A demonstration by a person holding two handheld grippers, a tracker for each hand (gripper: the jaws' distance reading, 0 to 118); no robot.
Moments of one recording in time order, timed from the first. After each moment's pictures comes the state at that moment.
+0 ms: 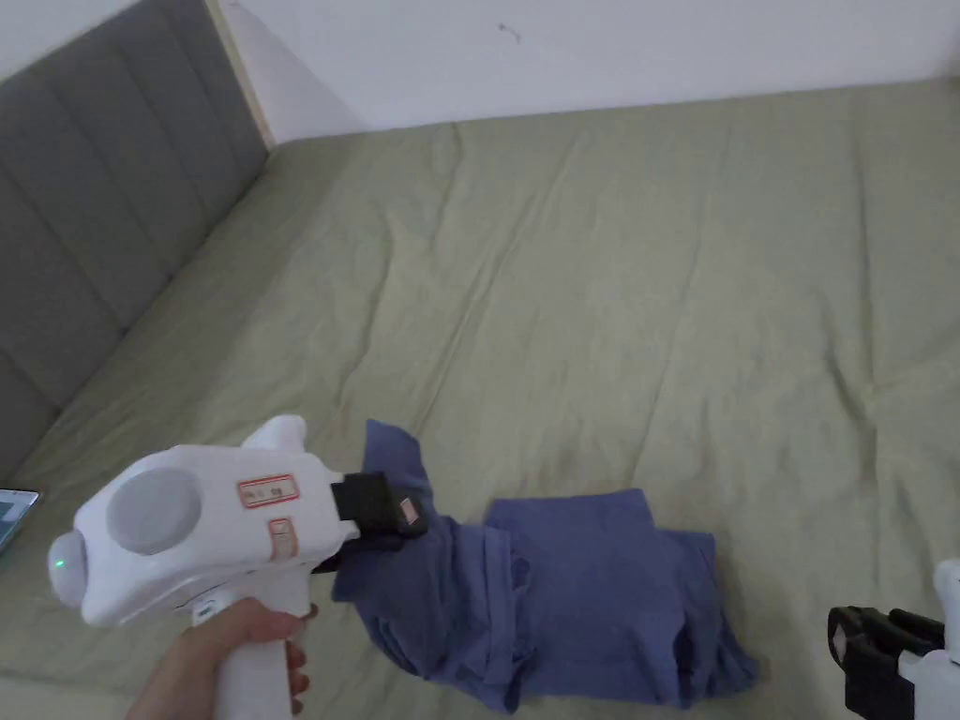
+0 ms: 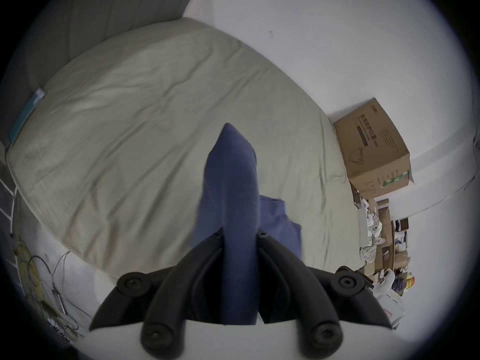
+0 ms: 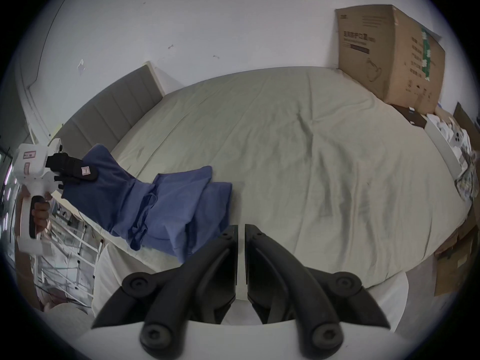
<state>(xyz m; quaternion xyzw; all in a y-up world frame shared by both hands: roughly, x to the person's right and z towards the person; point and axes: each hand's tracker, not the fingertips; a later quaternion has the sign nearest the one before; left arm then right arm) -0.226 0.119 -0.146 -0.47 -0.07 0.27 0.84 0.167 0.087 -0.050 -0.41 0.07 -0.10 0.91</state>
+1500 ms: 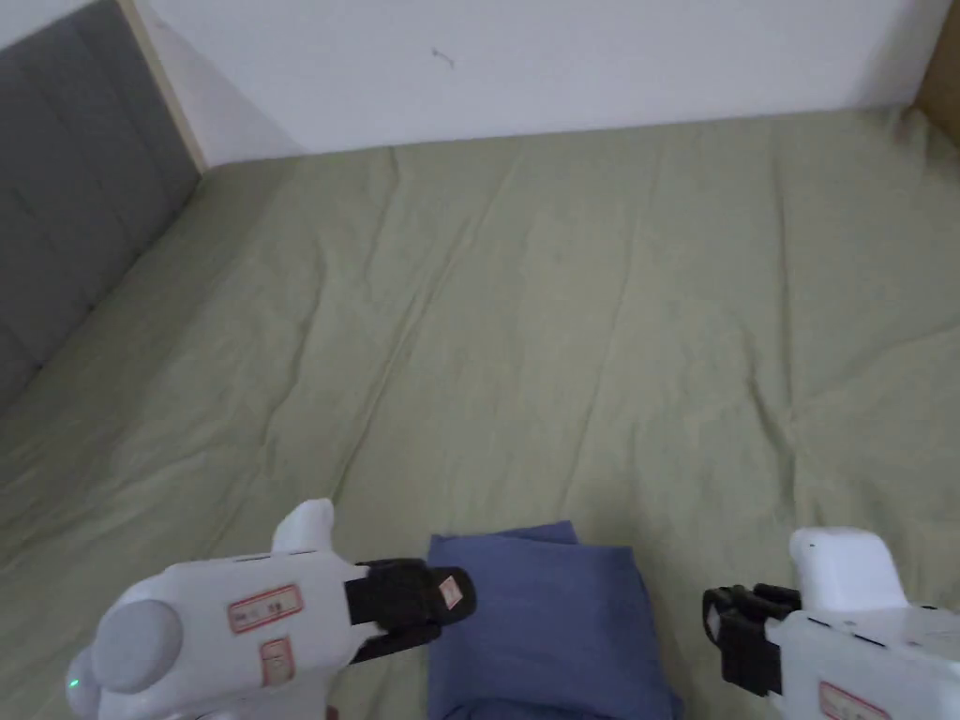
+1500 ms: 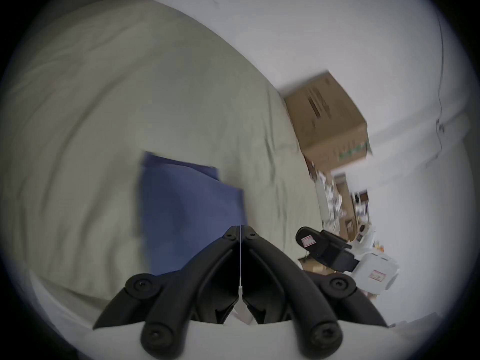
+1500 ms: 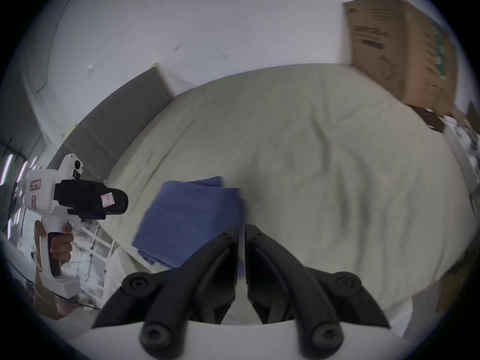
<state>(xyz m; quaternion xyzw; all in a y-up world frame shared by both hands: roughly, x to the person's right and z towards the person) -0.220 0.071 -0.136 -0.45 -0.20 0.35 0.80 0.151 0.084 -0.110 -0.42 0.16 -0.10 0.89</state>
